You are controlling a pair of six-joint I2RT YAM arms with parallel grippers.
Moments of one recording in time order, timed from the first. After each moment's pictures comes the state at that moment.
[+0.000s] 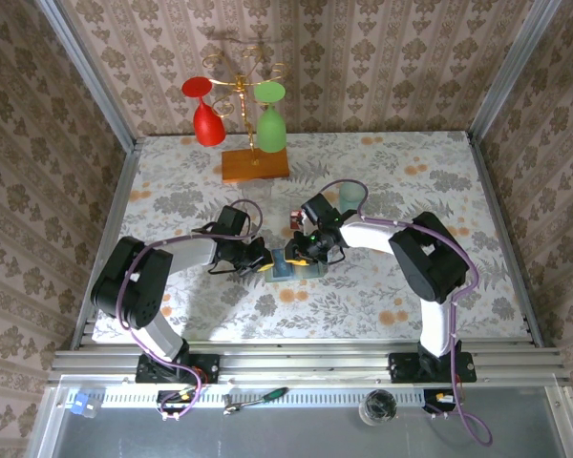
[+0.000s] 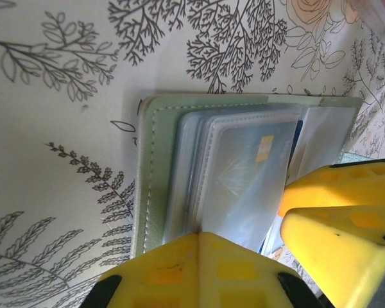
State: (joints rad) left arm -0.50 1.65 0.77 -0.22 0.55 -0.82; right arm 0.61 1.95 1.17 -0.32 -0.51 0.74
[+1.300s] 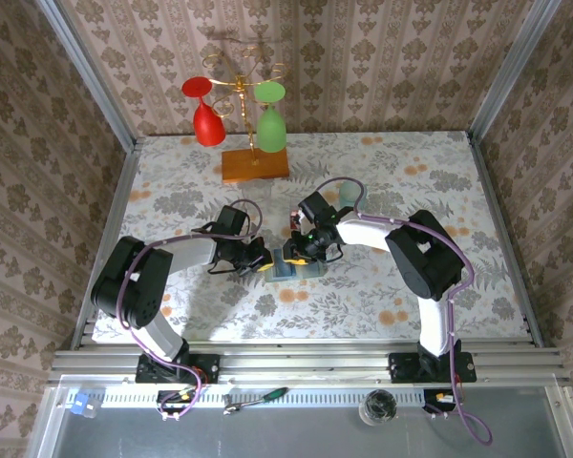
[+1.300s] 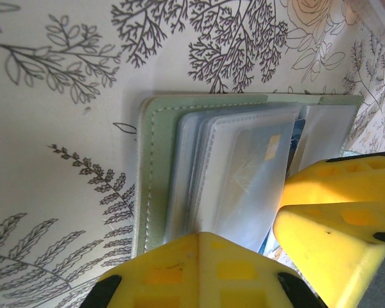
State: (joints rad) left arm -0.49 1.65 0.77 -0.22 0.55 -0.82; right arm 0.61 1.98 1.23 -0.38 -0.50 0.69
